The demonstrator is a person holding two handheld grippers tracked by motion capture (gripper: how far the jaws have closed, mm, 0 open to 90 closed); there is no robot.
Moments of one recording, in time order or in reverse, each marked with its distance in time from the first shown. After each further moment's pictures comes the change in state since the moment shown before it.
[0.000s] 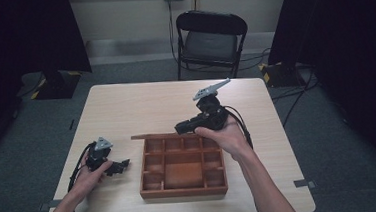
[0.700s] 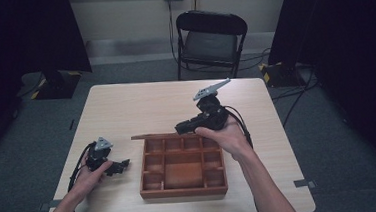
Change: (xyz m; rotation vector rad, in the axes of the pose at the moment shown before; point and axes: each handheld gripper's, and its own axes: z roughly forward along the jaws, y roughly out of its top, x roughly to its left) left arm 0.000 0.000 0.000 0.000 0.002 0.000; right arm 0.000 0.000 0.000 0.004 0.000 -0.002
